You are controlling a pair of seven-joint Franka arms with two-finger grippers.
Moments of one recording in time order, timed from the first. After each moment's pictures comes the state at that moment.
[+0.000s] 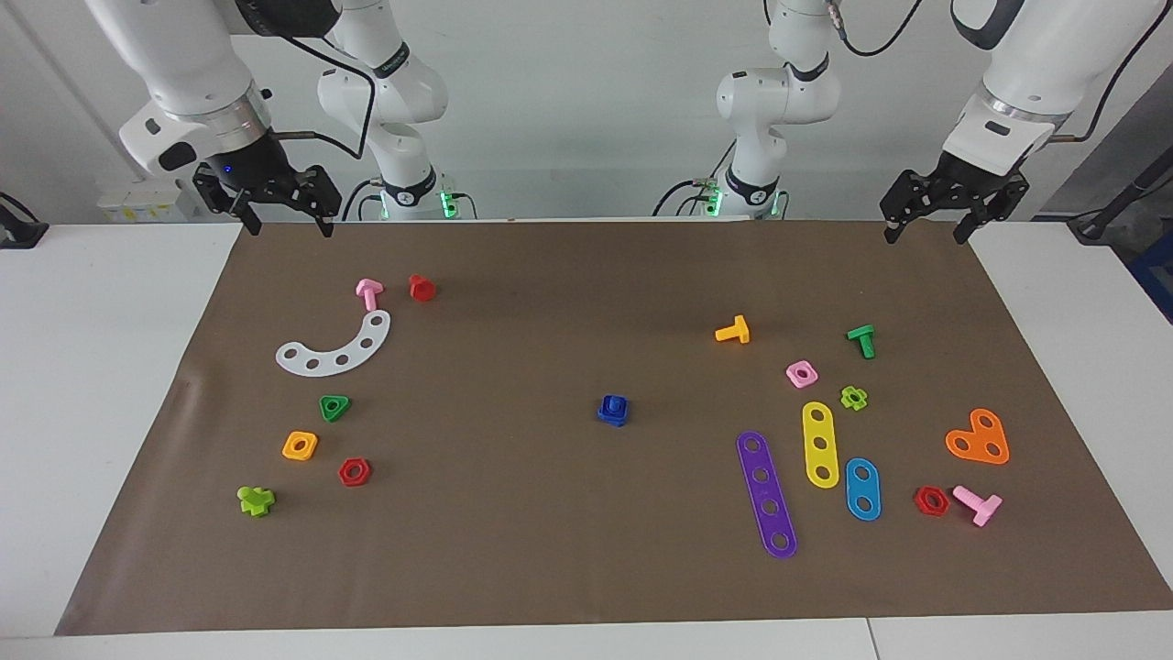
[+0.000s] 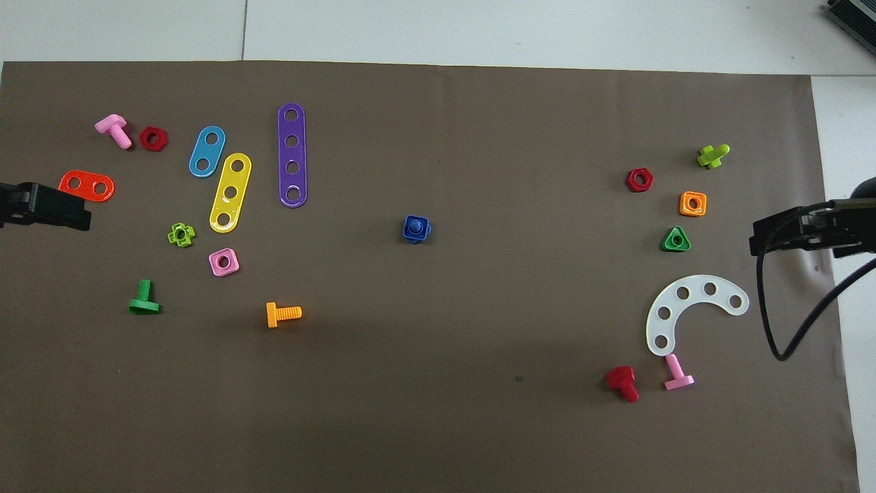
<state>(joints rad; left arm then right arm) -0.07 0.00 0.03 -1.51 0.01 1.52 0.05 -0.02 -0.02 0.04 -1.54 -0.02 1.45 0.07</state>
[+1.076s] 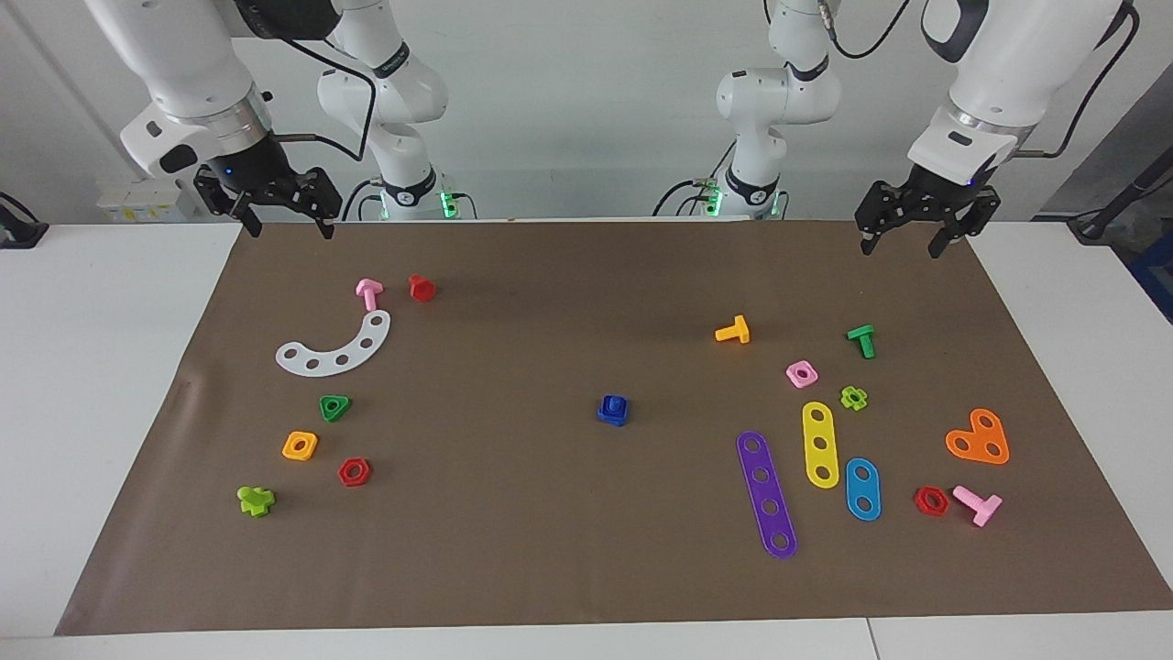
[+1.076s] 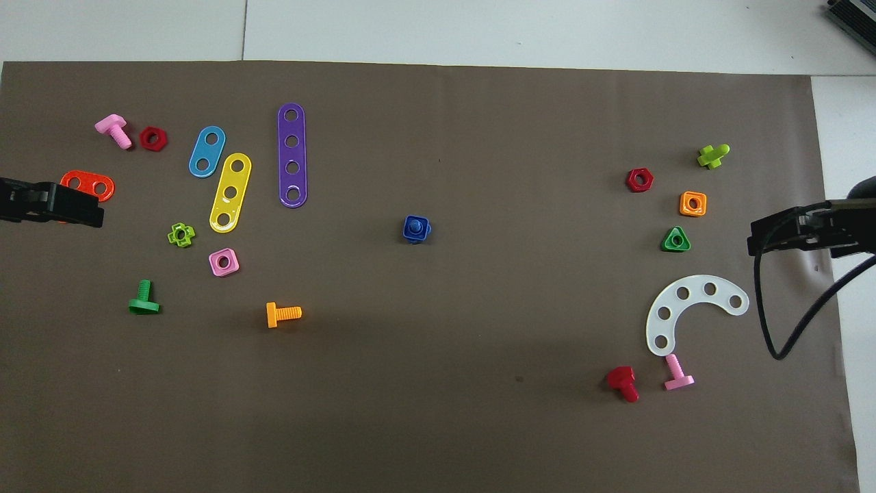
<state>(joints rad) -0.12 -0.01 0.00 -1.58 0.00 1.61 0.06 -0.02 -0.02 0.04 -1.55 -0.02 1.45 0.07</state>
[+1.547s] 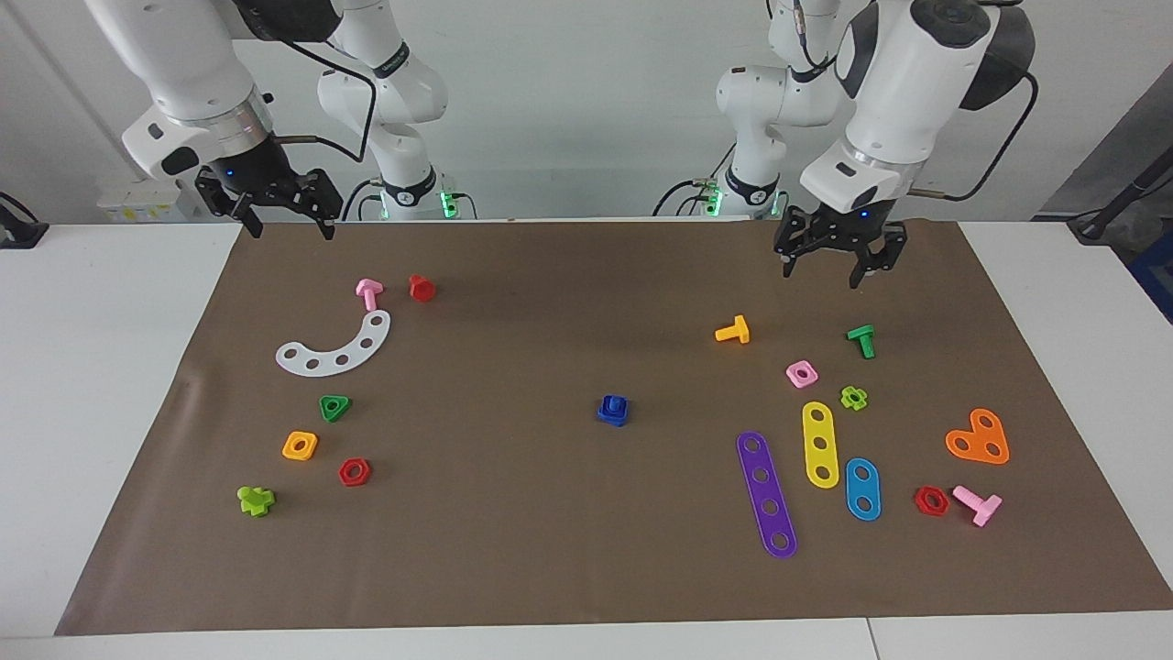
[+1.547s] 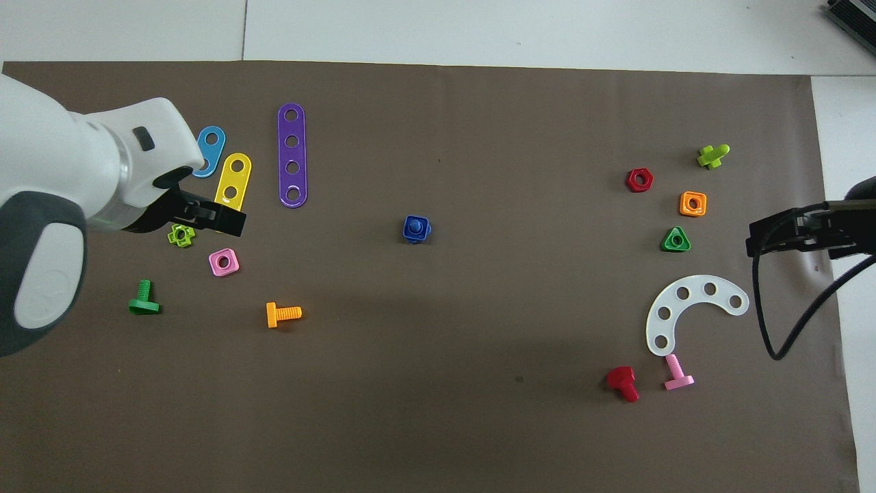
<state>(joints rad) -0.30 0.03 -0.01 -1.68 0.00 1.77 0.06 -0.02 -0.02 0.04 -1.56 -0.02 1.45 0.07</state>
